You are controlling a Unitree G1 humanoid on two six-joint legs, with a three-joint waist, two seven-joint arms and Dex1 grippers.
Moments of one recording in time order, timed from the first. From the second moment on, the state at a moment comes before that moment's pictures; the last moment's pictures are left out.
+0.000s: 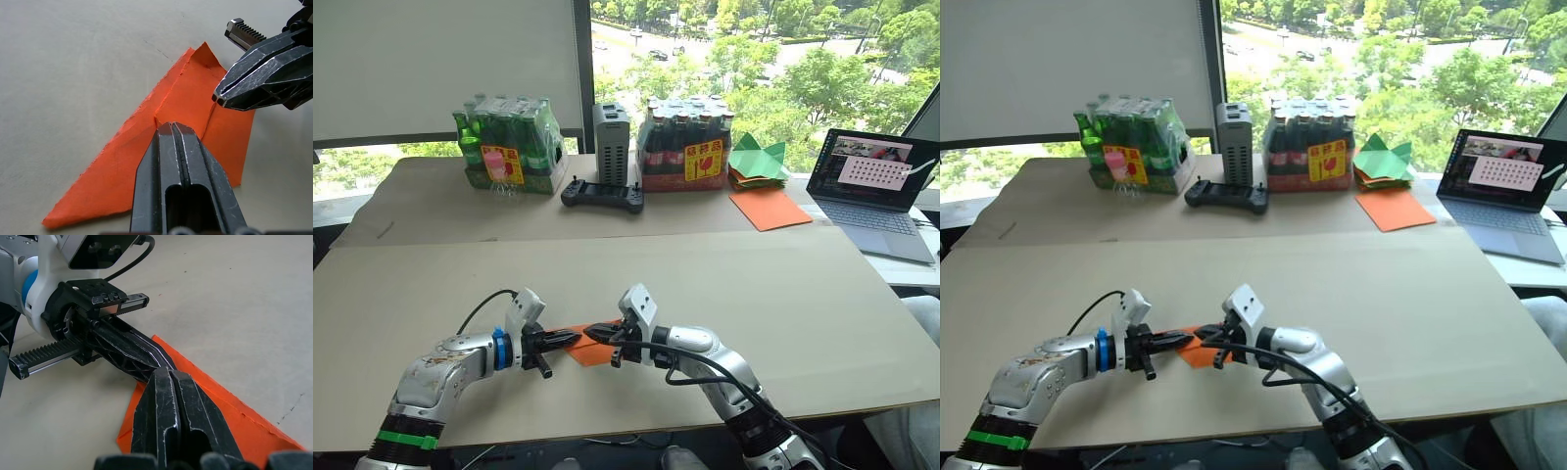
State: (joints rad) left arm -0.20 0.63 -0.01 -0.07 -0.53 0.72 -0.90; right arm -0.38 -0.13 0.37 -0.03 0.25 0.51 0.72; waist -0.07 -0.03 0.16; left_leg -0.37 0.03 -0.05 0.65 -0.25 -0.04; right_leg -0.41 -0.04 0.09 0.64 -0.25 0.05
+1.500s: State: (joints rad) left arm -0.22 0.63 -0.02 -0.05 -0.53 0.72 -0.90; right arm -0.31 -0.25 0.21 -0.11 0.35 0.62 0.72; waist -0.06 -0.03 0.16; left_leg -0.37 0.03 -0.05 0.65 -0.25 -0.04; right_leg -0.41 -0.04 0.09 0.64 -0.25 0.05
